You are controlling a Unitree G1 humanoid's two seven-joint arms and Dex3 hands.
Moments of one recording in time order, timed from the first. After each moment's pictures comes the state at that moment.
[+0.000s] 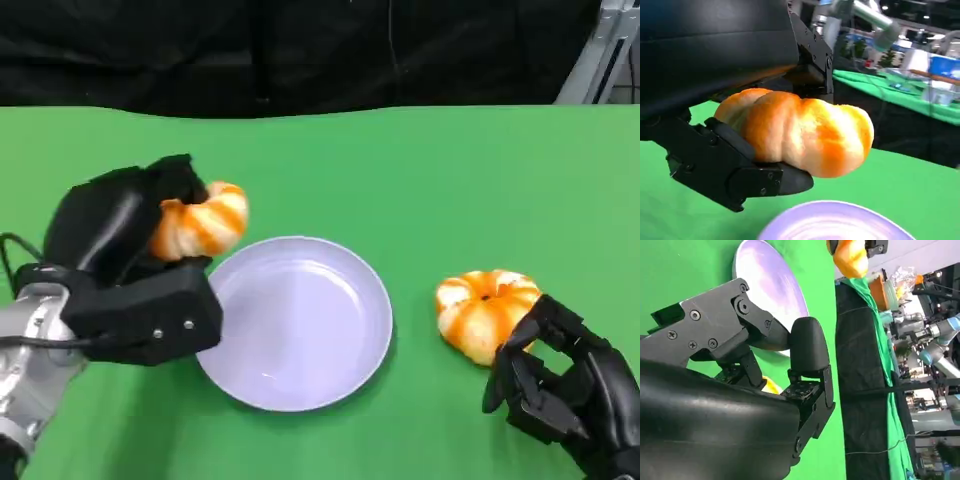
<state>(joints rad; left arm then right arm) -0.46 0.40 -0.29 0.48 0.57 -0.29 0.21 0.03 0.08 -0.10 0.27 0.27 -0.25 0.37</state>
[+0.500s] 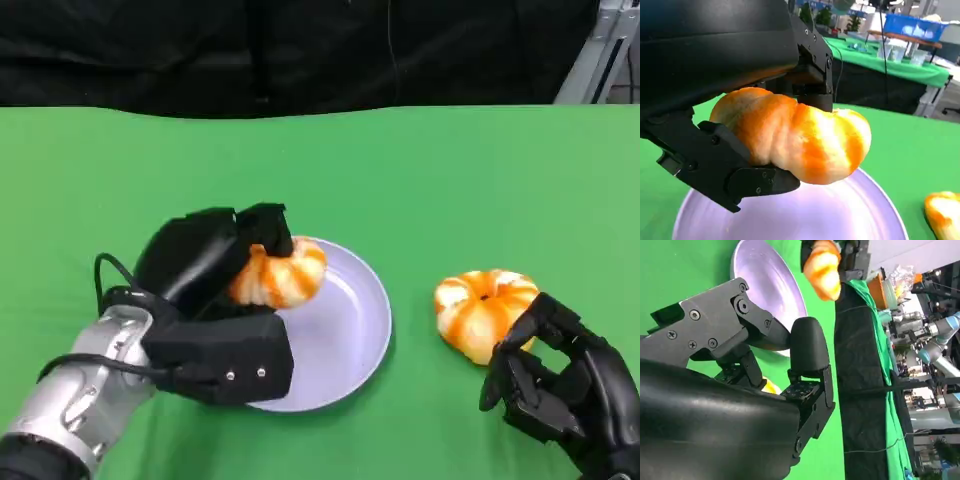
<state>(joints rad) -0.46 0.29 -0.40 0.51 0.64 -0.31 0.17 0.04 0.08 -0.09 0.26 0.27 -0.25 0.35</state>
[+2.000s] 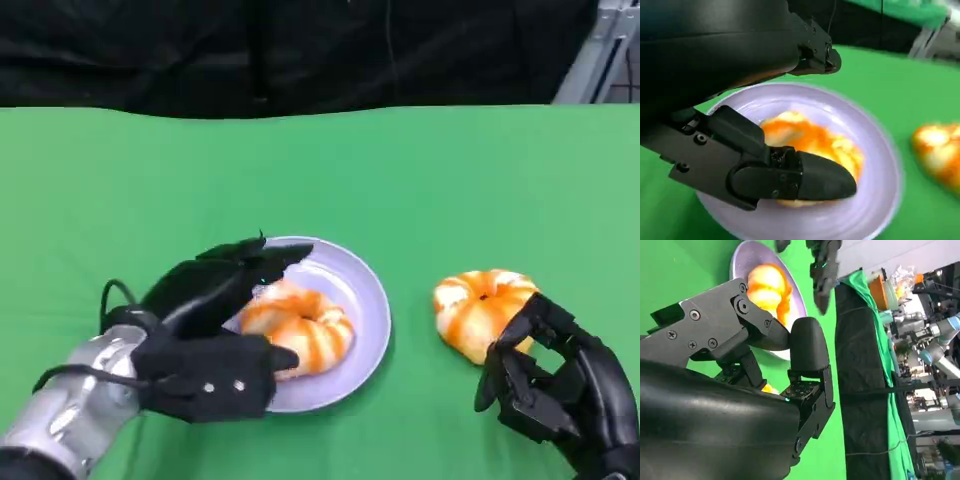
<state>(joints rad) -0.41 0.30 -0.37 0.56 0.46 -0.42 -0.05 0.04 0.08 -0.07 0.24 0.27 -0.23 0.33</state>
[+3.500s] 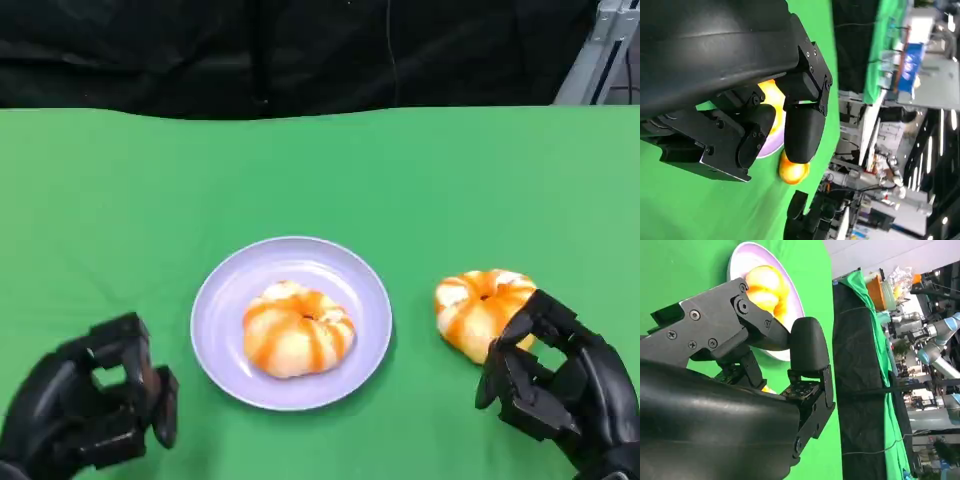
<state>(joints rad) 0.07 0.18 0.14 0.24 -0.53 -0.10 -0.69 0.05 0.08 -0.07 0.21 0.27 -0.21 0.33</state>
